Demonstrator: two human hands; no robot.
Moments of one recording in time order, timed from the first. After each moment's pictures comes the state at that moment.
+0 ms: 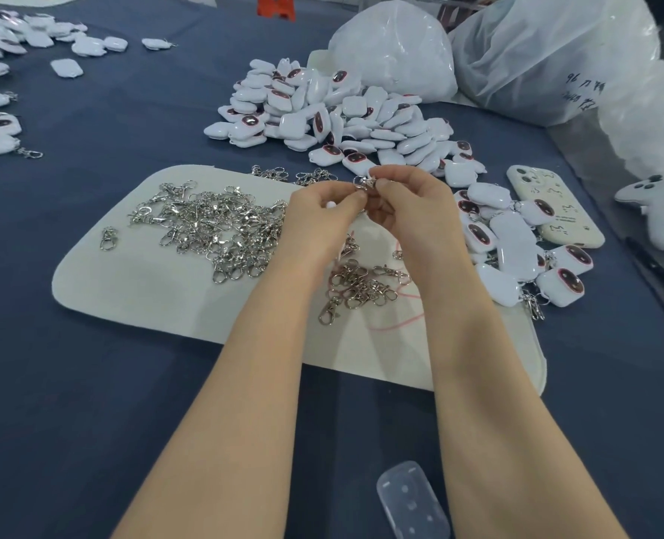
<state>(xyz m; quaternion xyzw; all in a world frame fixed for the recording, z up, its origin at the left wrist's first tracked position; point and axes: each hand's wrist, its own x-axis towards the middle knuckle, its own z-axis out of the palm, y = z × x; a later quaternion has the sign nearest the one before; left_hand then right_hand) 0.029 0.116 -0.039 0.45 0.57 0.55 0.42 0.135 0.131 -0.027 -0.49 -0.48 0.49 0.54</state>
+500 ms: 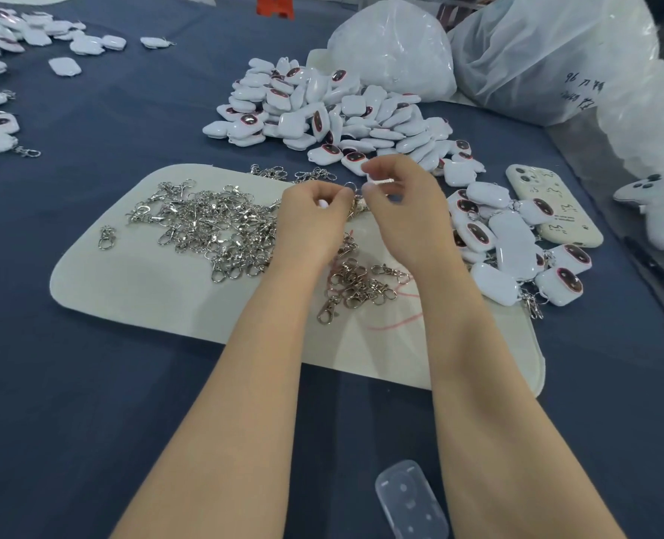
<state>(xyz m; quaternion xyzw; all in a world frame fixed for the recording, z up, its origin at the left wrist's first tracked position) 0.029 0.120 -0.042 0.46 0.61 0.54 0.36 0.133 0.134 -0.034 -0.54 -0.66 0.25 0.45</state>
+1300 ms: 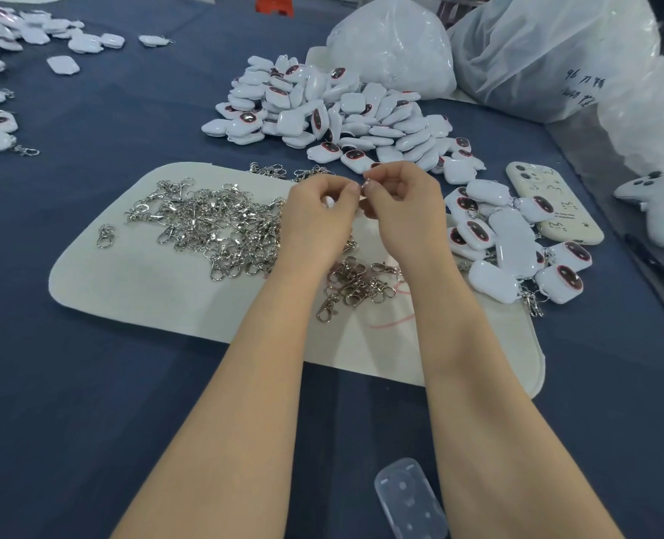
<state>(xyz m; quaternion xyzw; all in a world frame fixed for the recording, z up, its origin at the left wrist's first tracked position) 0.032 0.119 -0.044 0.51 0.58 0.55 0.31 0.127 0.135 -0.036 -0.56 -0.58 0.33 0.49</state>
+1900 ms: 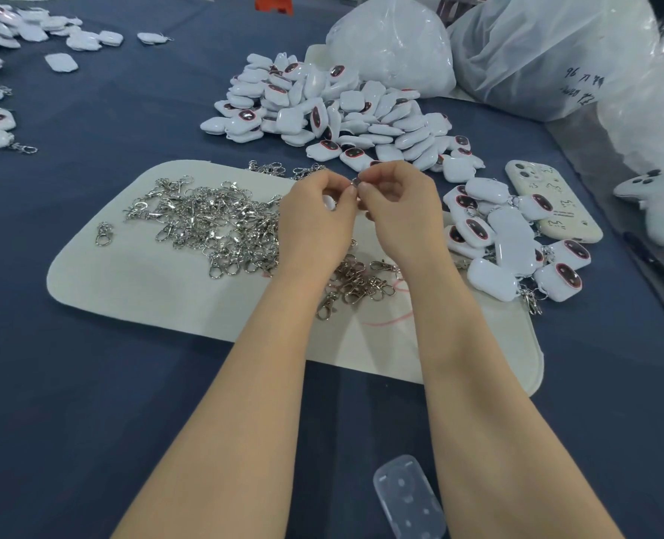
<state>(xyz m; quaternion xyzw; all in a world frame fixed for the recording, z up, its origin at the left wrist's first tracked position) 0.032 0.120 -0.048 0.54 0.62 0.52 0.21 0.127 0.132 -0.036 -0.56 -0.60 0.31 0.48</state>
